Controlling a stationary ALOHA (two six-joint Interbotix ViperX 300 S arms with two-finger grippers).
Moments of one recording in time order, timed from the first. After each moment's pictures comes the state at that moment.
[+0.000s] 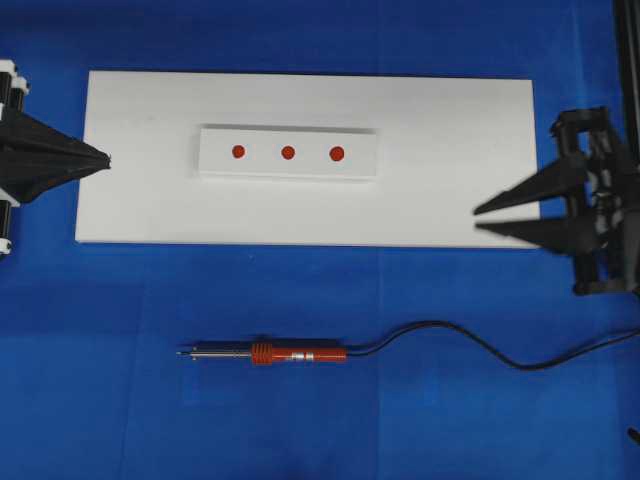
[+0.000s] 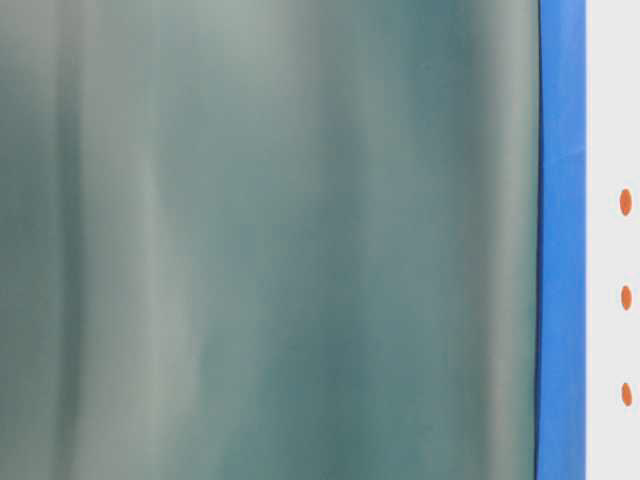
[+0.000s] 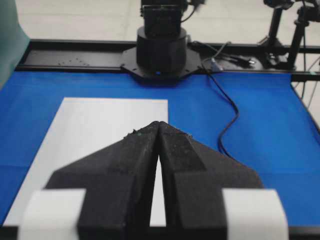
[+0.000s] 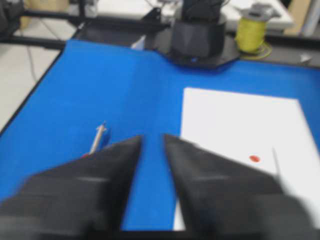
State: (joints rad) left arm 0.00 -0.97 1.19 0.00 -0.29 -0.01; right arm 0.12 -0.74 1.10 0.00 -0.30 0.13
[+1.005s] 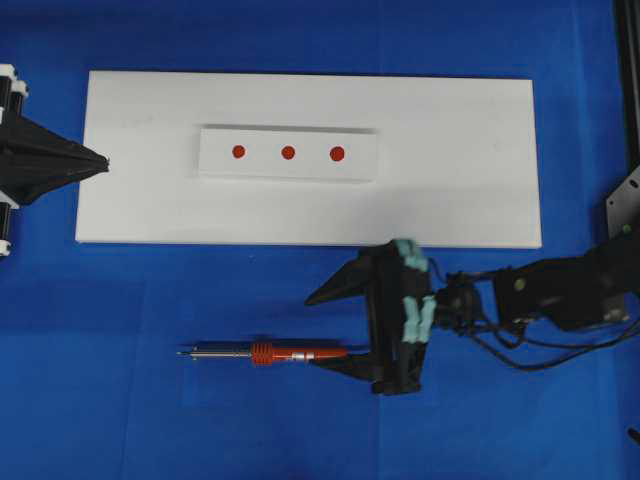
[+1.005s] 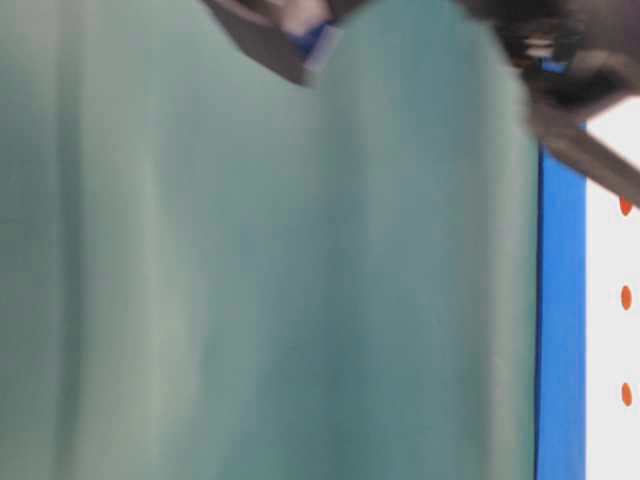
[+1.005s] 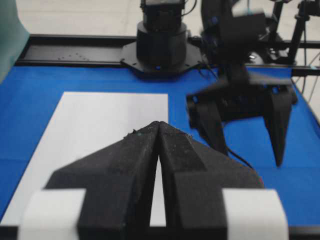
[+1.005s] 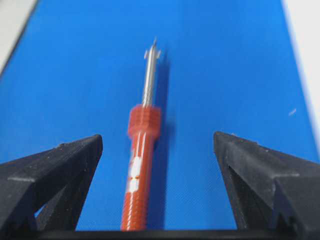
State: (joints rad) left arm 0.00 -0.99 1.21 0.00 -0.30 -0.01; right arm 0.33 0.21 0.74 0.32 -0.63 0.16
